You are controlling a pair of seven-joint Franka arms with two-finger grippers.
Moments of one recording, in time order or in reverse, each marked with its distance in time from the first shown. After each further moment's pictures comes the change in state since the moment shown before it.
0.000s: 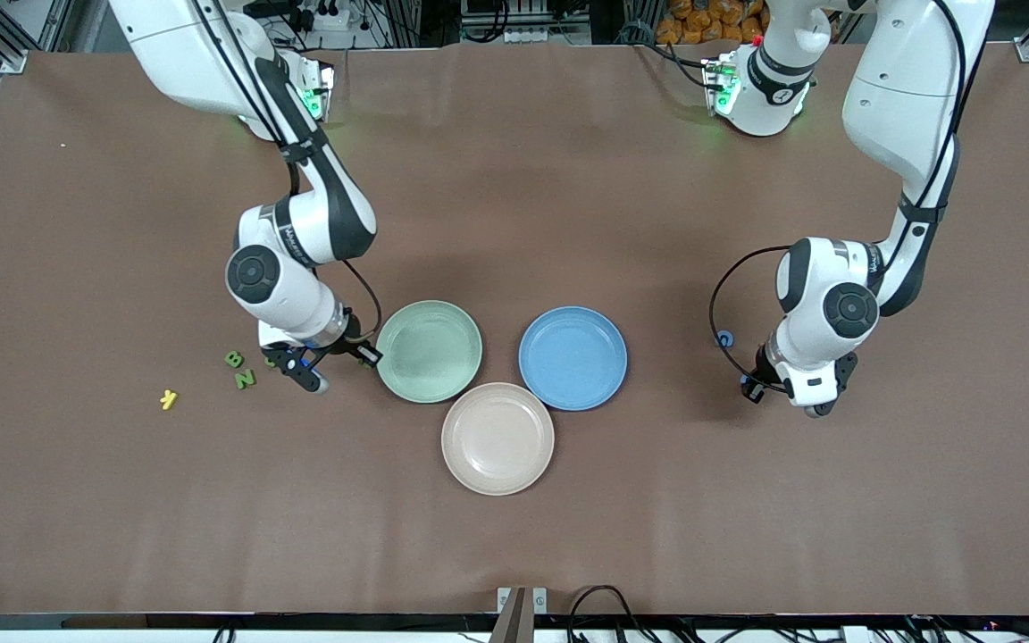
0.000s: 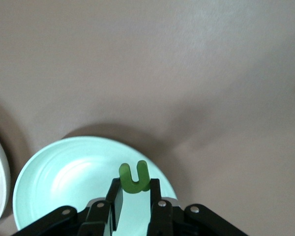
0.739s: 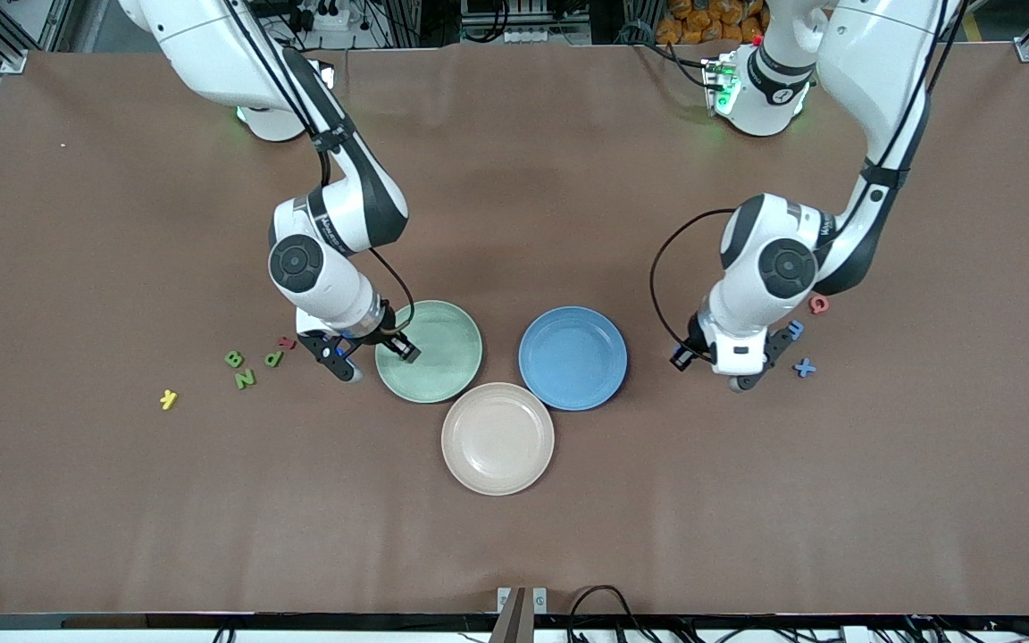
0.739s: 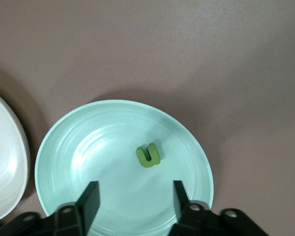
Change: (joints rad) left arm -0.022 -0.125 -0.200 0.002 0.000 -0.129 -0.061; right arm 0.043 0.021 0.033 0.035 0.000 0.000 0.134
